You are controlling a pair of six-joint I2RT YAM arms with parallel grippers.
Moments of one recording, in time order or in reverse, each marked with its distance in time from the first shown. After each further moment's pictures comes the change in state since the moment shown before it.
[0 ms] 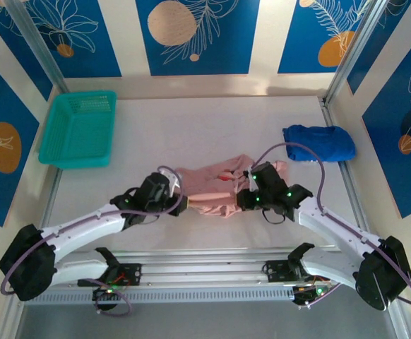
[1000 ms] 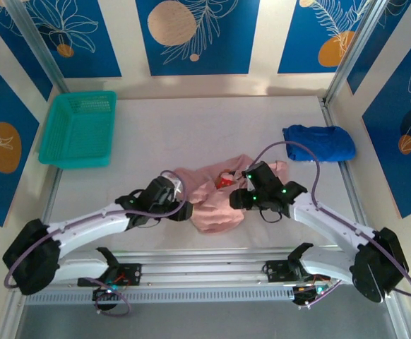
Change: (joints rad) left arm -0.015 0.086 0.027 -0.058 -0.010 -0.031; right arm 0.009 0.088 0.050 0.002 0.024 0.010
